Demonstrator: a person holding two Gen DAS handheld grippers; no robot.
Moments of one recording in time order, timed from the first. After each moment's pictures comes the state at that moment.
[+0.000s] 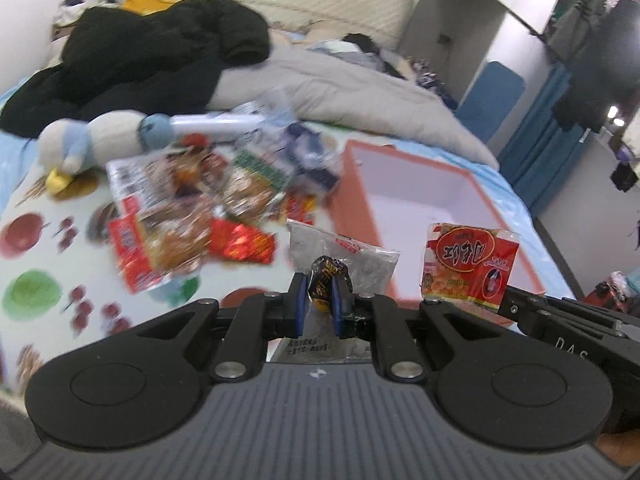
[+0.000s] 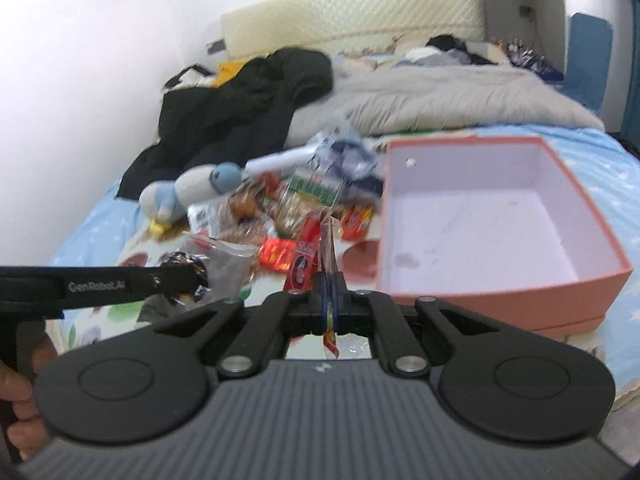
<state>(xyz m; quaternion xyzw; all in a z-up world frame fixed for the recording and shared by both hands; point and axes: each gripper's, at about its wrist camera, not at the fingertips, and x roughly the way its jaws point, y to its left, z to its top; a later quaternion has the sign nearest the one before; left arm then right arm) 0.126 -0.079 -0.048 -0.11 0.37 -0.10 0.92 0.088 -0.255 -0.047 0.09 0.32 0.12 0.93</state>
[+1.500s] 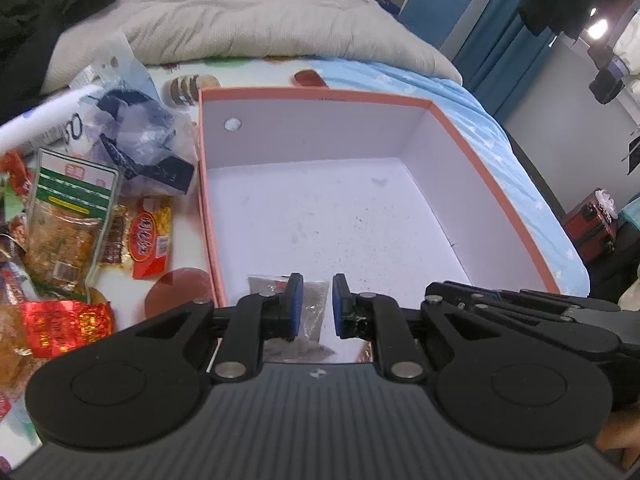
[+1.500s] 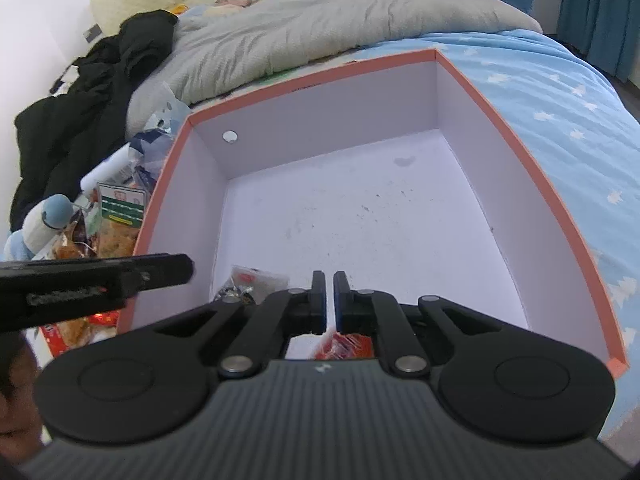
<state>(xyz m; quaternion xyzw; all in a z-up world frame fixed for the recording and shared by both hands) 0.341 -0.245 -0.128 -0.04 0.47 -0.21 0.86 0.266 -0.392 -0.148 0.15 0.44 0.01 0.88</state>
